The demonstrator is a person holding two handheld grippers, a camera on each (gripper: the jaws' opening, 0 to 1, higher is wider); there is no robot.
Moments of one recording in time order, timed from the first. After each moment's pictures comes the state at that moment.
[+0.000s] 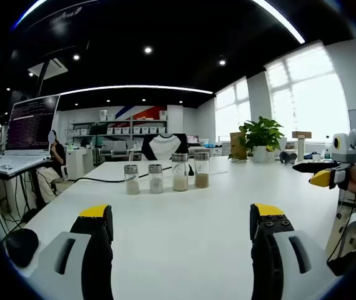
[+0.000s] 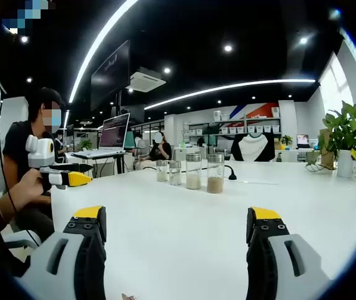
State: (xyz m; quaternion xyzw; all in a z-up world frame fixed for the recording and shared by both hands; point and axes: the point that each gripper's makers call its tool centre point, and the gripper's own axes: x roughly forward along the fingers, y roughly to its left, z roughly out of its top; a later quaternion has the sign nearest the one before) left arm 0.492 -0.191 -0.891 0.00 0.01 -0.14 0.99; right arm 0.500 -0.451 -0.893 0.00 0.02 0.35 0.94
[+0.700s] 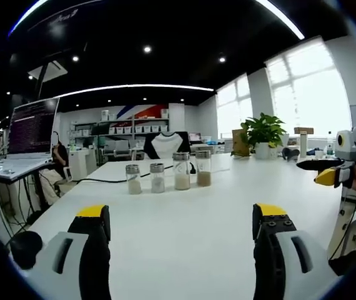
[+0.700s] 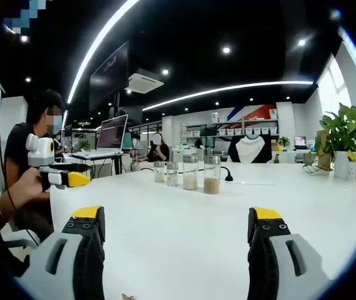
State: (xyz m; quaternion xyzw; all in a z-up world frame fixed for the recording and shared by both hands) left arm 0.491 -0.187 -0.893 0.02 0.02 -0.12 0.99; right arm 0.495 -0.452 -0.898 -0.01 0.02 0.35 0.93
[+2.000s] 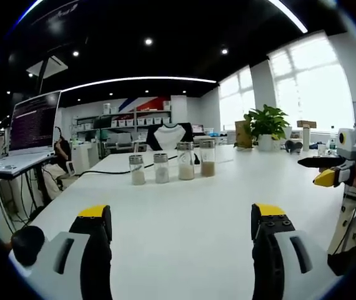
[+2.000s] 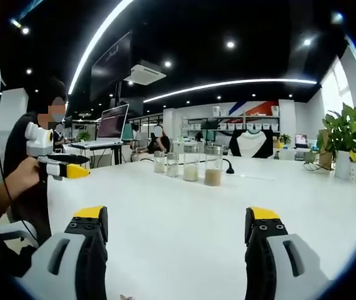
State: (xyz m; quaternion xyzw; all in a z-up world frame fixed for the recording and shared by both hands) left arm 0.494 -0.182 -0.908 0.02 0.05 -0.12 0.99; right arm 0.499 -0.445 -0.913 -0.03 0.04 0.35 0.93
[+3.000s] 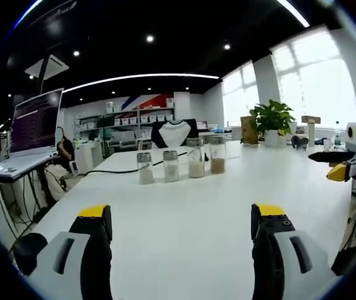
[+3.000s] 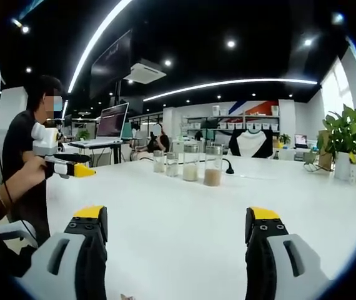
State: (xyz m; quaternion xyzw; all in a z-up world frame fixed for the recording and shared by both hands) left arm 0.518 -0.165 -0.906 -0.01 0.05 -0.13 0.99; right arm 0.501 -0.445 -0.912 -0.03 0.05 0.35 0.93
